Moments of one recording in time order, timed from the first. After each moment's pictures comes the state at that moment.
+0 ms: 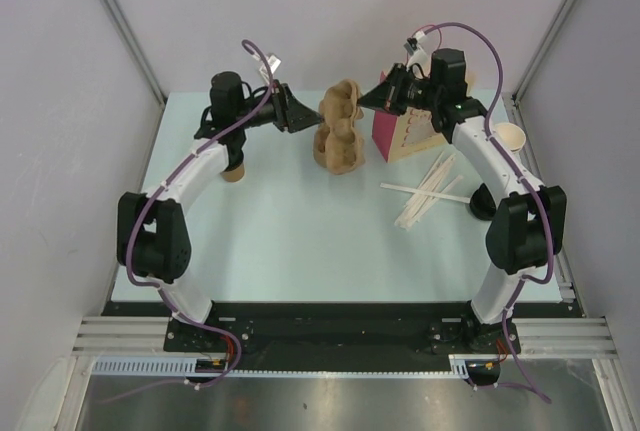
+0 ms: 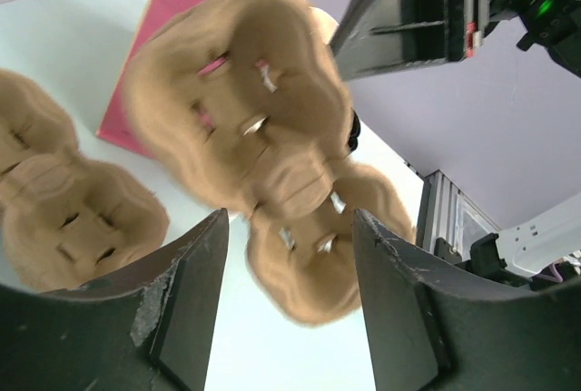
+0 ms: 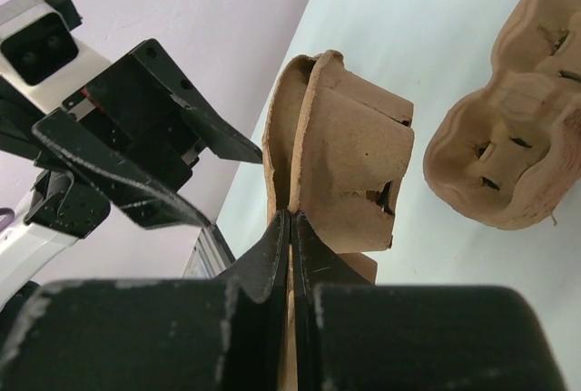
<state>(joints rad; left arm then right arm) -0.24 1.70 1.36 0.23 0.94 -0.50 0.25 1.78 1.65 -0.15 -0.75 0.70</state>
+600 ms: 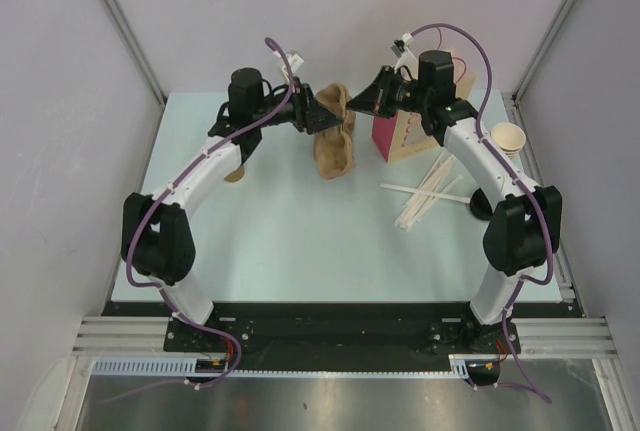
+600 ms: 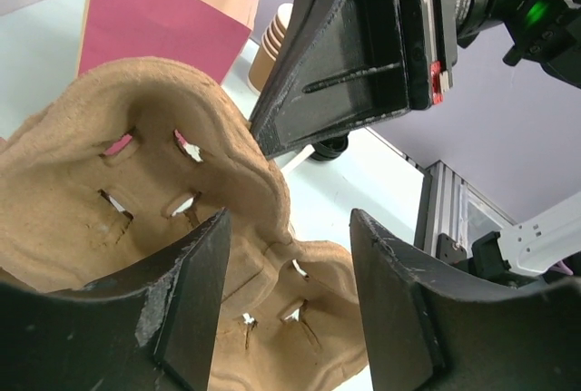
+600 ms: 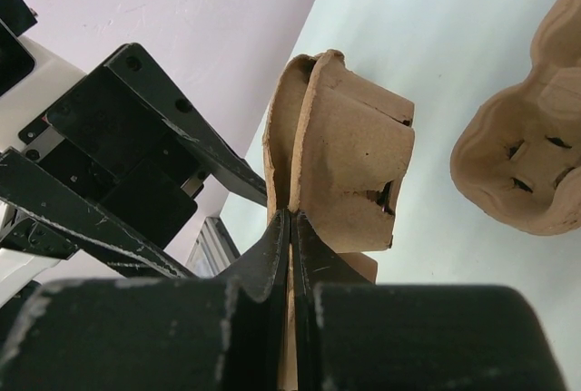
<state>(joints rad) -0.36 1.70 1.44 0.15 0.86 -0.42 0.32 1.78 1.66 -0.15 -0.71 0.71</state>
